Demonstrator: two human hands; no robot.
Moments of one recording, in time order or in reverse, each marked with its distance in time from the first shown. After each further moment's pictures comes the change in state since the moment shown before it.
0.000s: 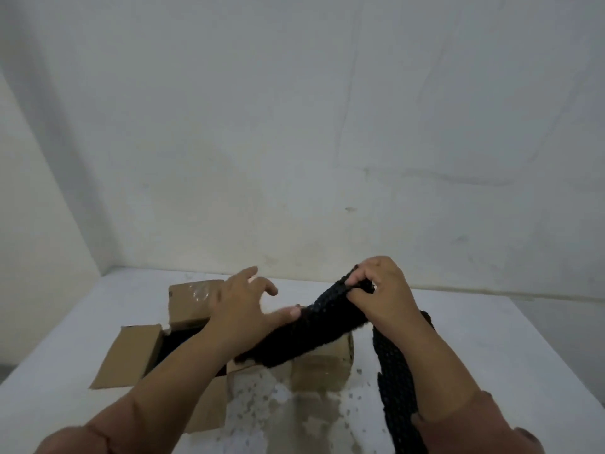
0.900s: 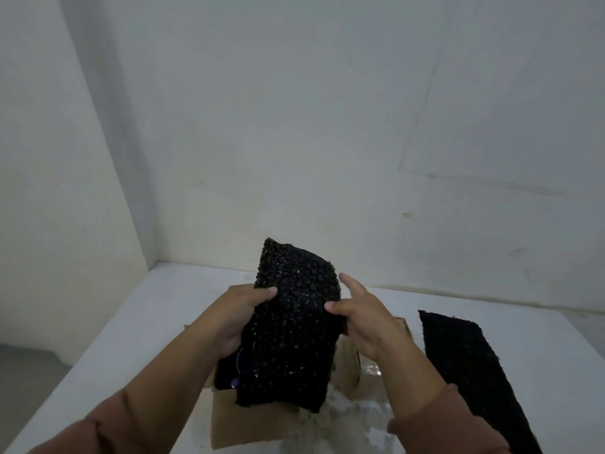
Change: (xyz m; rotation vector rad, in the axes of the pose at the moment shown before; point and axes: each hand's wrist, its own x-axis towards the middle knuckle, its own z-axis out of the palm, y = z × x) left_hand 0.005 -0.099 -0.062 -1.179 -0.230 -0.472; right_hand 0.019 -0.051 0.136 0.777 -0.359 0.588
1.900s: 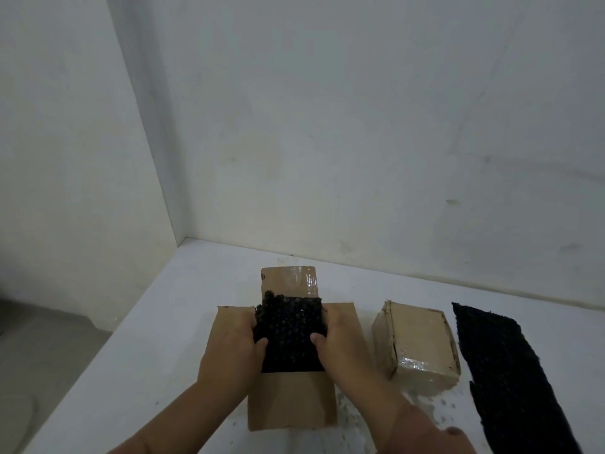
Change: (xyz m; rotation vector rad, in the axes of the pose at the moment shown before) left_hand 0.008 -0.095 -0.060 0.934 0.480 0.333; right_hand 0.025 0.091 0.066 -0.979 0.211 -0.232
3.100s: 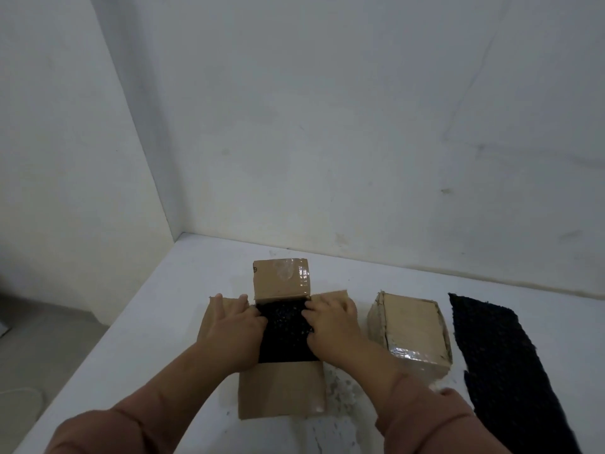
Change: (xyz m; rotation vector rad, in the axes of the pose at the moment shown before) left_hand 0.026 0.011 0.004 0.905 -0.394 0.327; right_hand 0.018 0.013 -0.011 -0.563 -0.171 -0.368
